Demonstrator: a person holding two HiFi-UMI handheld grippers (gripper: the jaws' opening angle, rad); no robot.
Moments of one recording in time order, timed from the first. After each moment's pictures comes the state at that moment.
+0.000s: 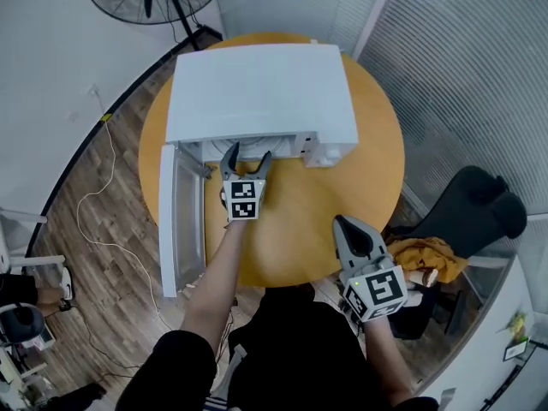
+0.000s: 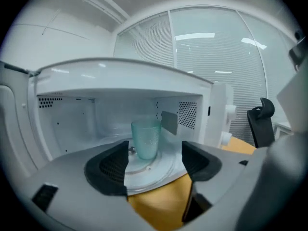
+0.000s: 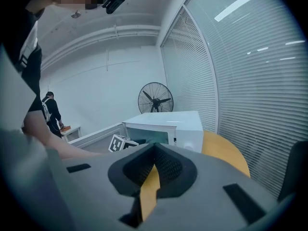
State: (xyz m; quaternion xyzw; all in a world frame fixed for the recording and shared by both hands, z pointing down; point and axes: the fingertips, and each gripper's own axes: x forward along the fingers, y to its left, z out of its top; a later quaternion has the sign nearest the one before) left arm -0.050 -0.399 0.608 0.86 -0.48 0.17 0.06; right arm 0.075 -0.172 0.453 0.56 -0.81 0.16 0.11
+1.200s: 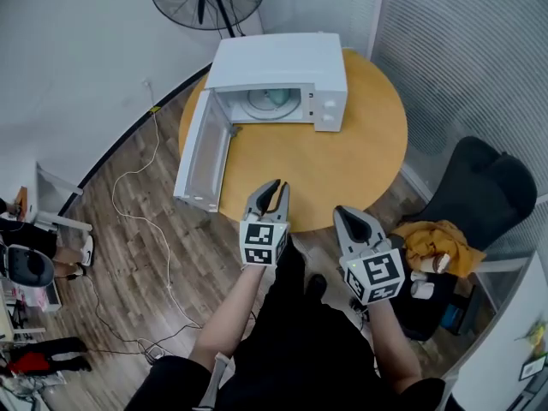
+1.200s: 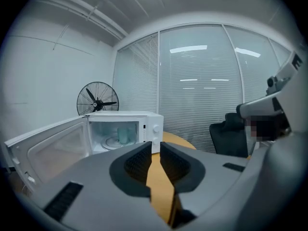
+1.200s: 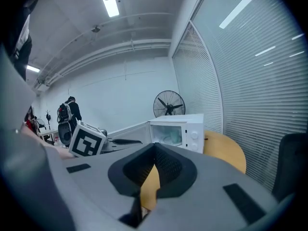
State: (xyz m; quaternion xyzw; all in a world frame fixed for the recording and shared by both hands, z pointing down) left arm -0.027 -0.073 0.497 0.86 -0.48 0.13 0.06; right arm 0.080 0.018 0.441 0.50 -0.85 0.12 0.08
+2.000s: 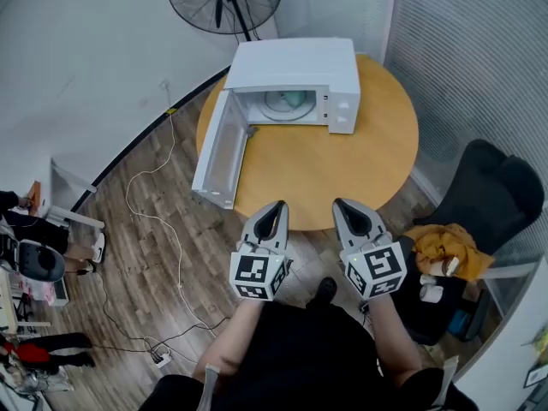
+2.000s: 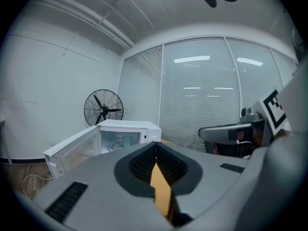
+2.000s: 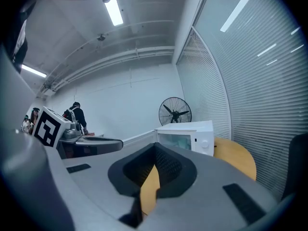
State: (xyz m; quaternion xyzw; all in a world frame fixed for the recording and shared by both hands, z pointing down) left arm -0.057 0.010 0.420 0.86 -0.50 0.08 0.07; right arm 0.049 0.023 0.412 0.48 -0.87 0.10 0.03
